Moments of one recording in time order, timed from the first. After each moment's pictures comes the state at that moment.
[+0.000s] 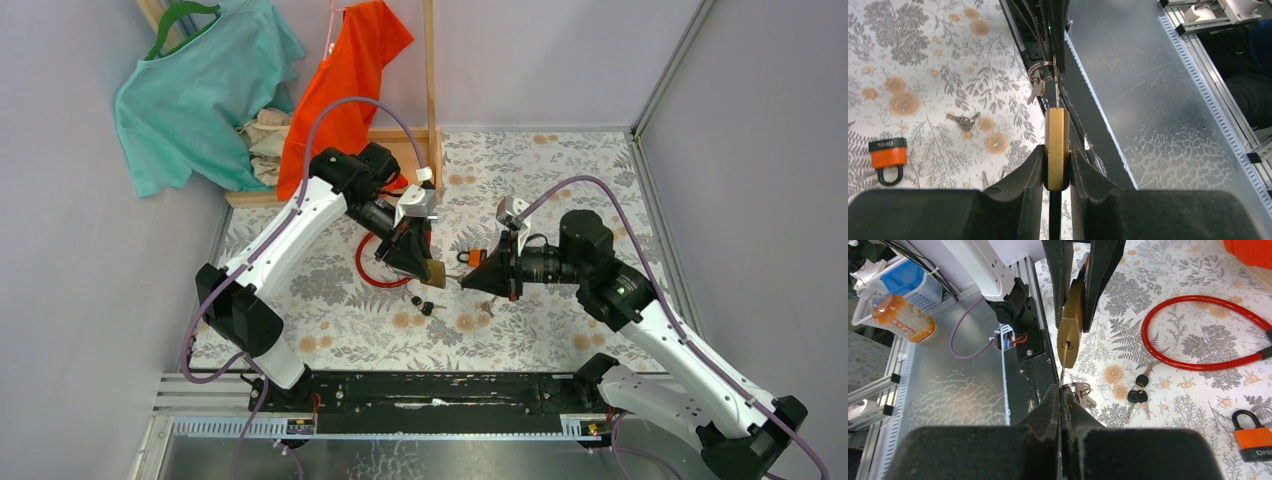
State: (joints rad) left arm -0.53 1.64 1.69 -1.50 1.26 1.14; right arm 0.66 0.87 0.88 -0.28 -0.76 0.18
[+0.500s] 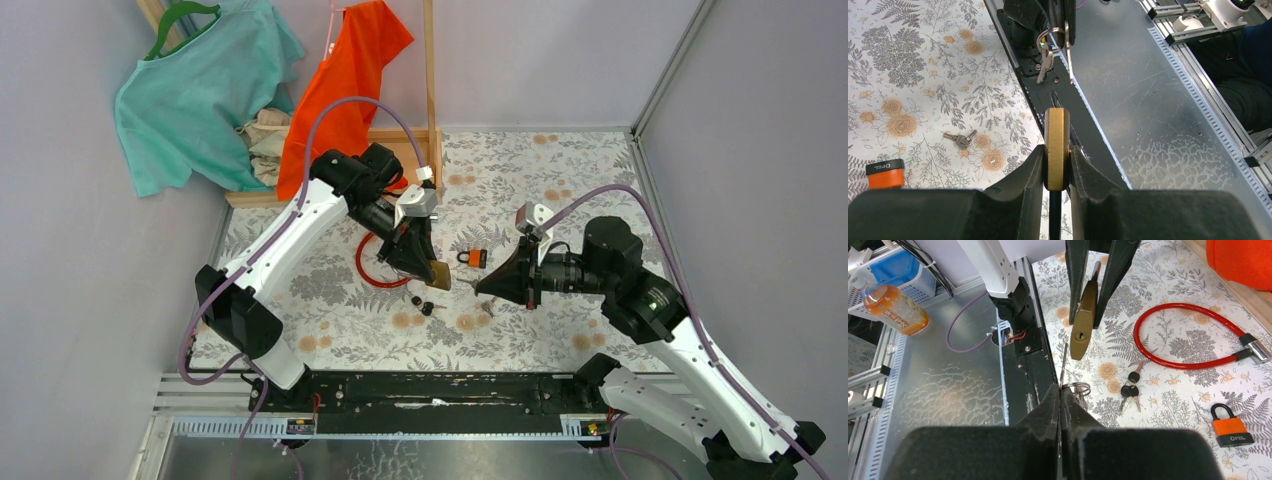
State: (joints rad) left arm -0.56 1.63 1.69 -1.48 1.33 1.14; right arm 0.67 0.77 0.97 -0.46 -0.72 0.10
